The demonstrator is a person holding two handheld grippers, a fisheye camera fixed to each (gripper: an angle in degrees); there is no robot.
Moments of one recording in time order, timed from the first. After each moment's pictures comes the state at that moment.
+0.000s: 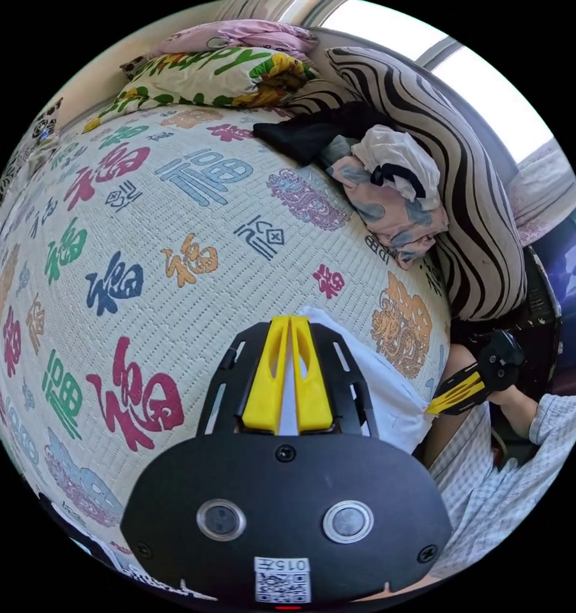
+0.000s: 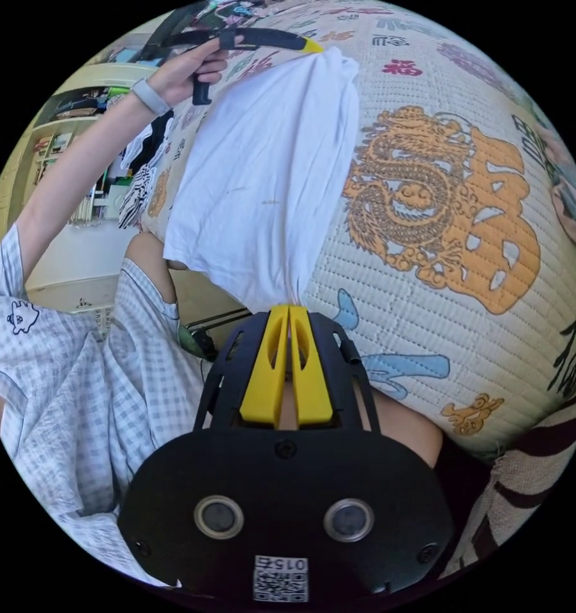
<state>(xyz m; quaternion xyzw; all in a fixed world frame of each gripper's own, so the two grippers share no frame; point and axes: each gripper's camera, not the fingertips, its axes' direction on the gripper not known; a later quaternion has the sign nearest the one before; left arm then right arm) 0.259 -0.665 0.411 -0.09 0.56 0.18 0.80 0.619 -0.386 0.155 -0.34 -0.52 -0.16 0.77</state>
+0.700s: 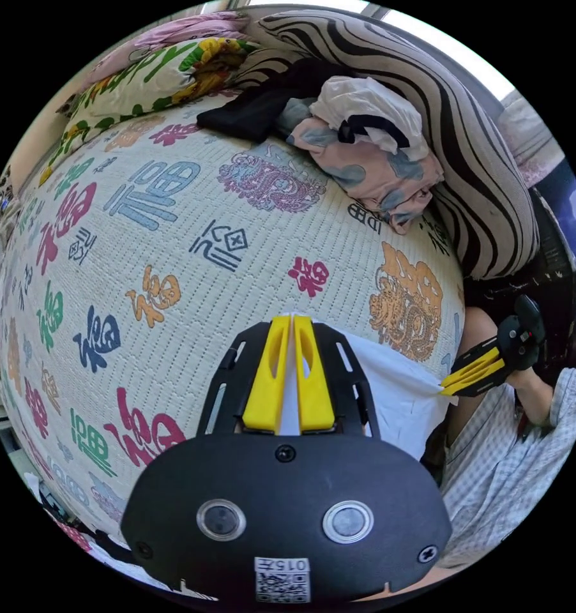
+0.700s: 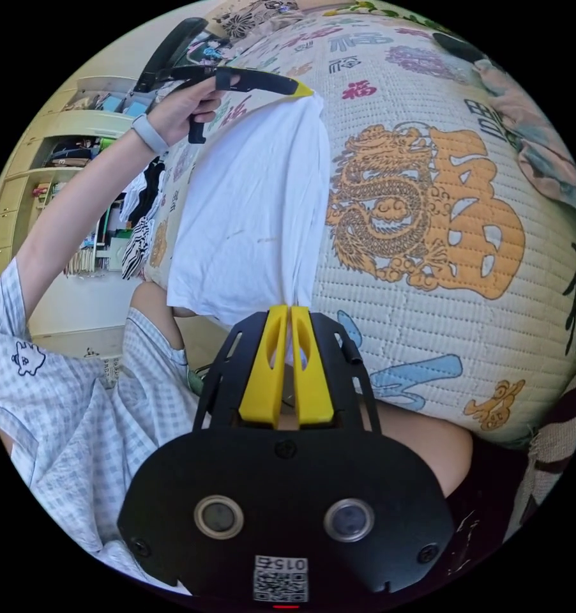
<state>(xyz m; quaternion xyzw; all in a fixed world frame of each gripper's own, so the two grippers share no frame) 0.274 -0.688 0.391 -0.09 0.52 0.29 0.80 0.632 -0.367 0.147 -0.29 -0.52 -0.06 0.80</state>
